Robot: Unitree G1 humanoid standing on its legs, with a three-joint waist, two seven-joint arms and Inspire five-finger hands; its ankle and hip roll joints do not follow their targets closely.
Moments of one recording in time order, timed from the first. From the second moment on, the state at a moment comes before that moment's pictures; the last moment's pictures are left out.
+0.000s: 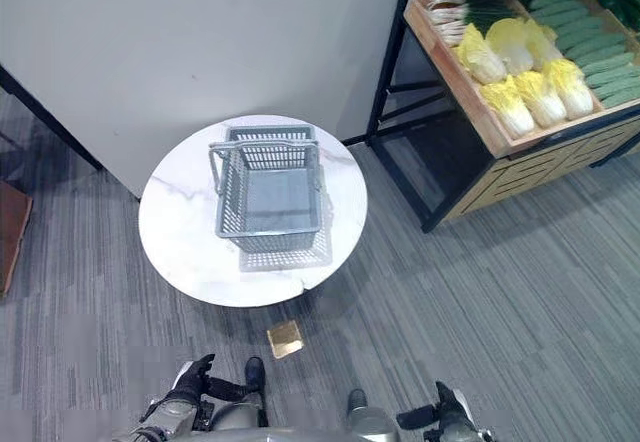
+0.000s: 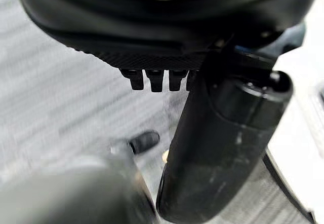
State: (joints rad) left arm -0.11 0.22 -0.25 1.30 -0.04 -0.10 0.19; right arm 0.01 -0.26 0.20 1.32 0.12 -0.09 -0.14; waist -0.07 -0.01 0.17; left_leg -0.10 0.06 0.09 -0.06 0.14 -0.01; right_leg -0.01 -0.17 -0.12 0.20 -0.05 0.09
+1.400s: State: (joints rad) left arm 0.03 0.24 -0.18 1.30 -0.06 -0.09 0.16; right arm -0.03 -0.55 0.16 1.19 -0.04 -0.06 -0.17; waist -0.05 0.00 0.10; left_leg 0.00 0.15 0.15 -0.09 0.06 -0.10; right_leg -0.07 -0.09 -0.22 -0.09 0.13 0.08
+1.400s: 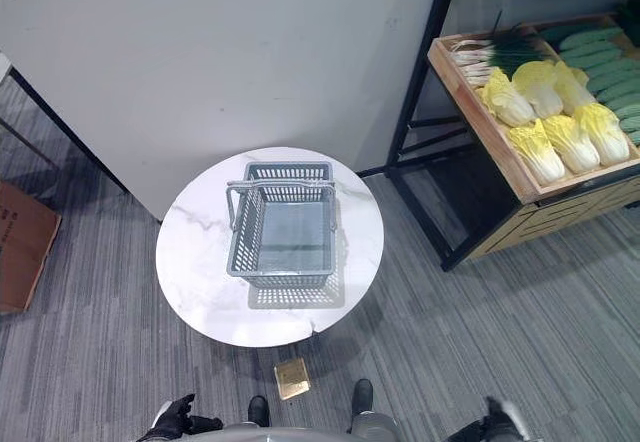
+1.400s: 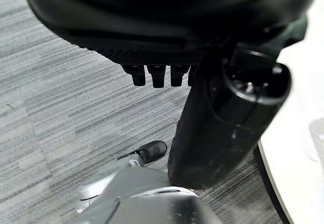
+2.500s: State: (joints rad) left arm -0.01 0.26 -0.17 1.29 -0.07 -0.07 0.19; right arm -0.78 -0.47 0.59 0.70 0.01 -0.07 -0.15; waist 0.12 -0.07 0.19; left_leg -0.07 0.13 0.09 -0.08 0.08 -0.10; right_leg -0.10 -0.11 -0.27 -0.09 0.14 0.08
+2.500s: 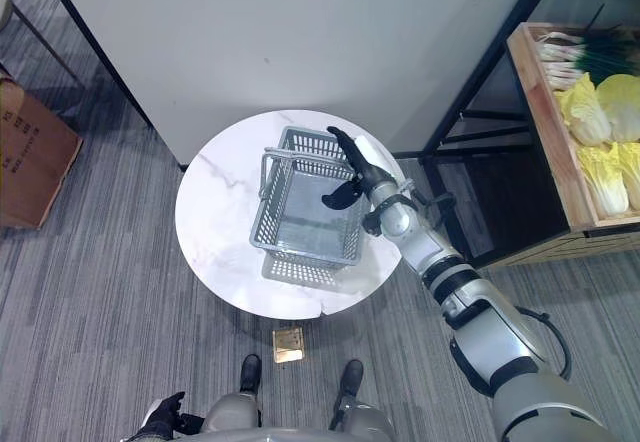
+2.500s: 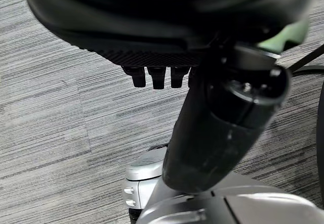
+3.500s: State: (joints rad) left arm -0.05 0.27 -0.23 1.30 -0.10 -0.09 0.21; right arm -0.99 -0.41 0.67 1.06 -0.12 -0.05 -0.19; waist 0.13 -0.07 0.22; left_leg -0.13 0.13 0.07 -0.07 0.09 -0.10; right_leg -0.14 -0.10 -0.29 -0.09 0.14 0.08
